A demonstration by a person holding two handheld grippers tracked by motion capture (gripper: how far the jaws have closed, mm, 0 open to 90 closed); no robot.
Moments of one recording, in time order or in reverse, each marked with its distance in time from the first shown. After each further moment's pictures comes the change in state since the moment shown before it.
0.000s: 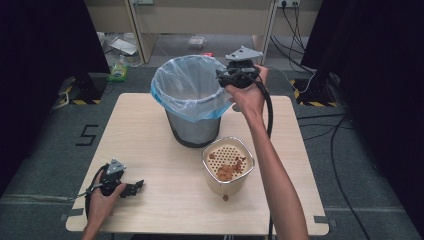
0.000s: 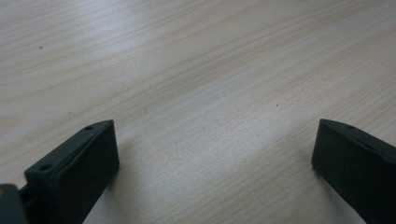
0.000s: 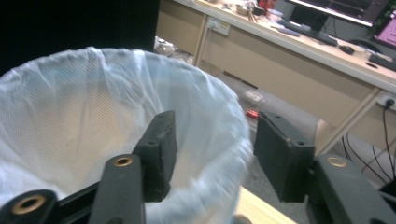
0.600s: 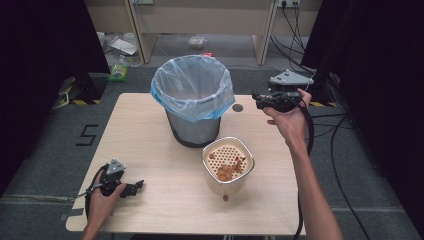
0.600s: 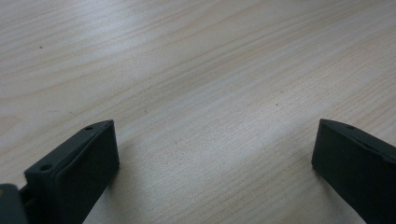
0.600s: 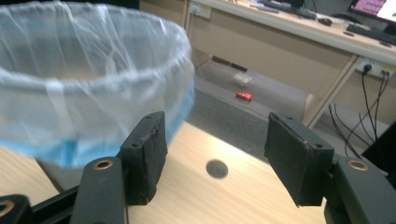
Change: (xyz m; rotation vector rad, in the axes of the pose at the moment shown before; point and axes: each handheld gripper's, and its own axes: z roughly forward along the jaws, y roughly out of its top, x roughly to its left) left arm 0.000 0.000 0.000 0.000 0.001 0.000; right arm -0.048 -0.072 -0.069 0.028 -0.035 0.076
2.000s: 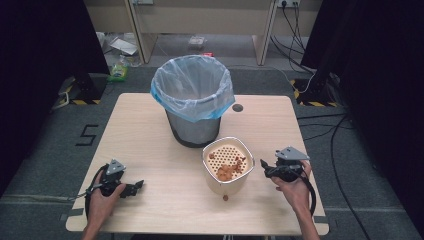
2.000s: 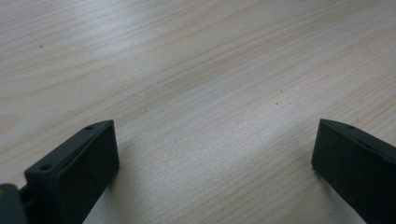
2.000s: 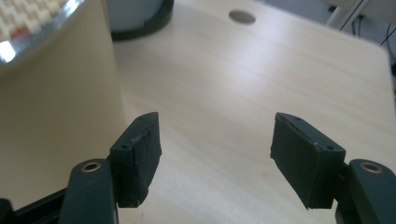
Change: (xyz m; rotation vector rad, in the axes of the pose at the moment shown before) left arm 0.000 0.000 -0.001 0.002 0.000 -0.001; right arm 0.030 -0.204 -0.015 0.227 0.016 0.044
